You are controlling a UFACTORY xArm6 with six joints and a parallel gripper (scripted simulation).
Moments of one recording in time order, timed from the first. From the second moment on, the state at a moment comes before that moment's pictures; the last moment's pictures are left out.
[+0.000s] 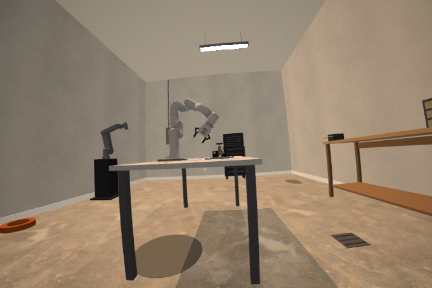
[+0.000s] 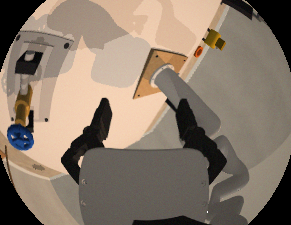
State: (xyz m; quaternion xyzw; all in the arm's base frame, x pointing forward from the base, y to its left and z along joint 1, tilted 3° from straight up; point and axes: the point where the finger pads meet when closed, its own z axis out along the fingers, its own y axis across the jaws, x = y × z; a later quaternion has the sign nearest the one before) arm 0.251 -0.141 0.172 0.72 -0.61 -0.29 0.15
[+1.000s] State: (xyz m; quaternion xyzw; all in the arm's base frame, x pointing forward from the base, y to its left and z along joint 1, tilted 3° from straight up) arm 0.400 -0.145 0.200 0.44 -0.89 -0.09 0.02
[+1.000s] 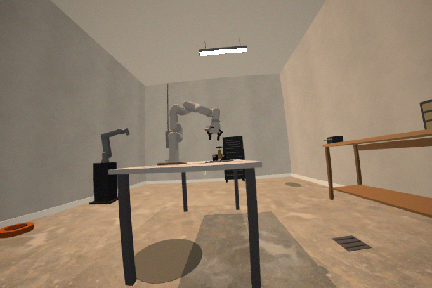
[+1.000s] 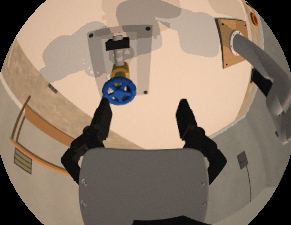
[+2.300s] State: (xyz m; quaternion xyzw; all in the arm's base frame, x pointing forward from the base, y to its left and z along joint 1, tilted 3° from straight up) arm 0.442 -0.146 0.195 0.34 -0.94 -0.02 -0.02
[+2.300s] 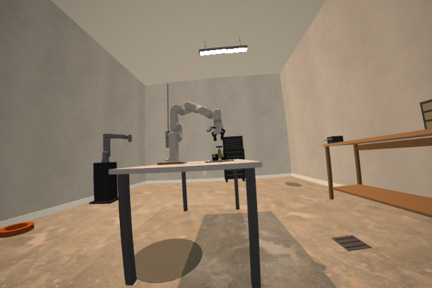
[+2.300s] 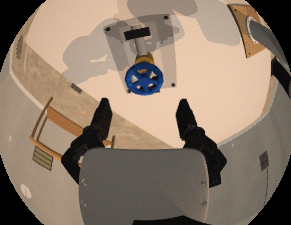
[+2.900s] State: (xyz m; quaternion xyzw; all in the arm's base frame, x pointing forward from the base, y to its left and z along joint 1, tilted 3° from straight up) arm 0.443 -0.145 0.173 0.34 -0.94 -0.02 -0.02
